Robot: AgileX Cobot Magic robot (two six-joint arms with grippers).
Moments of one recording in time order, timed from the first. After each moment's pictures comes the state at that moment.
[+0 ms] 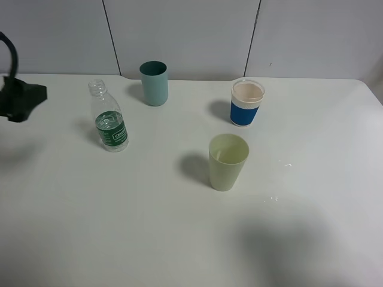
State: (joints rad) left arm -0.15 0.99 -0.38 0.24 -0.13 -0.19; right arm -0.05 0.00 -0.50 0.07 1.08 -0.17
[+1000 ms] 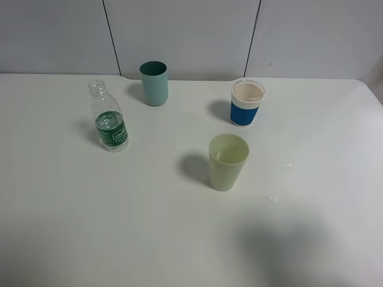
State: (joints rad) left arm -0.01 0.24 -0.68 0.17 0.83 -0.17; right arm -0.05 0.00 -0.50 0.07 1.08 -0.17
